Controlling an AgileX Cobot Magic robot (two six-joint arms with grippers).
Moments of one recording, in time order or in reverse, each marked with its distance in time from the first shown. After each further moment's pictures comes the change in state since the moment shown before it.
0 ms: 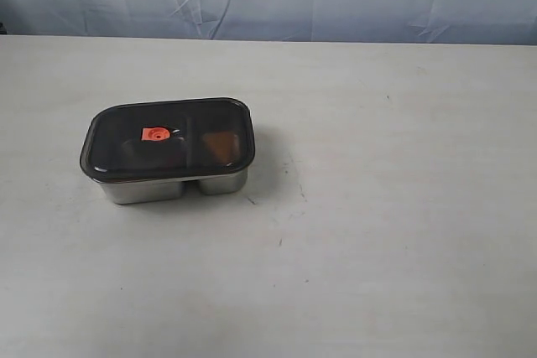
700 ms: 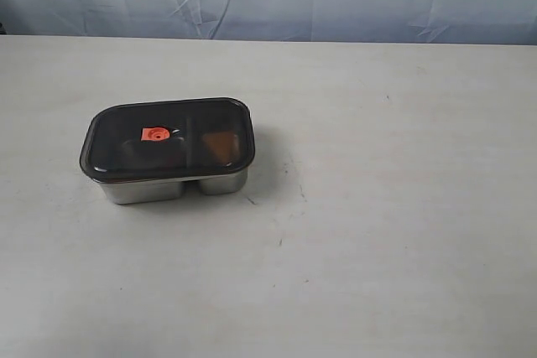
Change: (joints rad) left arm 0.207 -0.313 0.183 0.108 0.156 -0.103; right arm 0.000 0.000 0.000 0.000 0.000 0.000
